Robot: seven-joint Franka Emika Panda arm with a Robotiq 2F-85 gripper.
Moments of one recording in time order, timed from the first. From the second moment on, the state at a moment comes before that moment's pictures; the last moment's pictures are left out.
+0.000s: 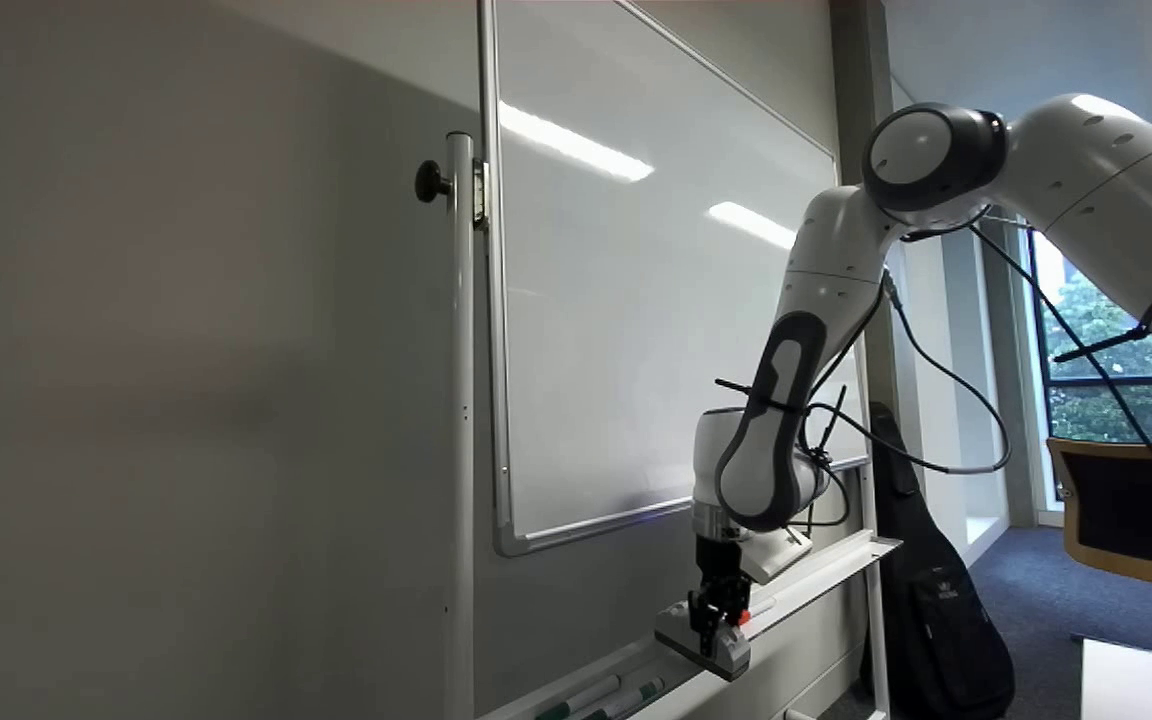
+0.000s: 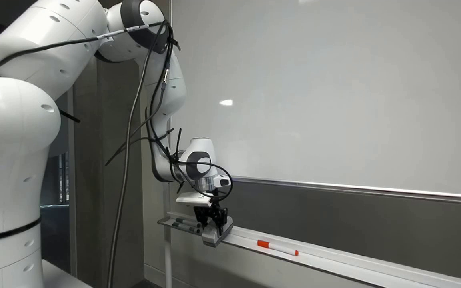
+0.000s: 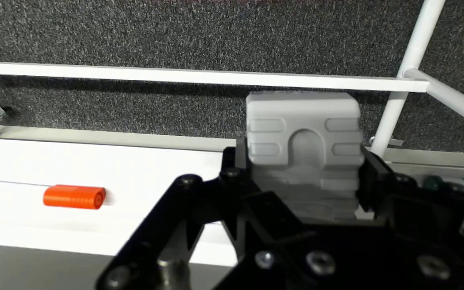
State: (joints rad) arm 0.04 0.53 -0.06 -2.30 -0.07 2.95 0.08
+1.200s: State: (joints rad) arm 0.08 0.38 -0.24 -2.34 -0.14 2.95 0.08
